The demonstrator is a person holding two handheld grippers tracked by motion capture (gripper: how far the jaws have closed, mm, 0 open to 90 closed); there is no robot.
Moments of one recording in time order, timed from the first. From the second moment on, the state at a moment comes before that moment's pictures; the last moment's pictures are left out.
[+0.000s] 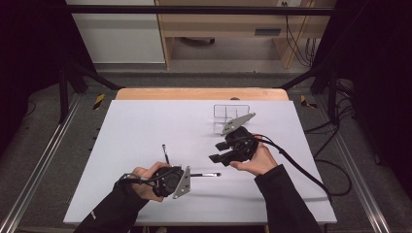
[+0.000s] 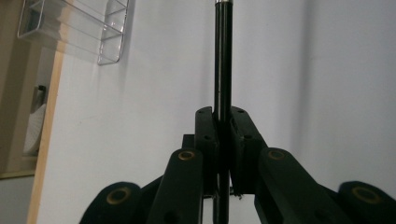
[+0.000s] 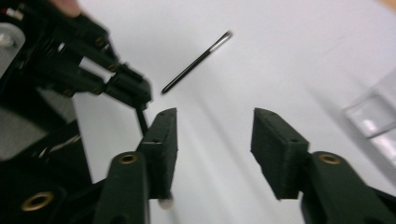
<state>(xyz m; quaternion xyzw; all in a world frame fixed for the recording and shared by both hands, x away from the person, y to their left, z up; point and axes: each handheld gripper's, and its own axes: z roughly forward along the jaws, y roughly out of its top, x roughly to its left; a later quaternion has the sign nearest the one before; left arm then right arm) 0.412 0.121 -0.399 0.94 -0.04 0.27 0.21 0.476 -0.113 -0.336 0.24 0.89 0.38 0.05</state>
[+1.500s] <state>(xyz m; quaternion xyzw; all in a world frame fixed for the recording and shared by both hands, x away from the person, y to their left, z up) 0.421 0.143 -0.421 0.85 0.27 0.20 0.40 0.455 -0.152 -0.376 0.36 0.77 0.51 0.14</state>
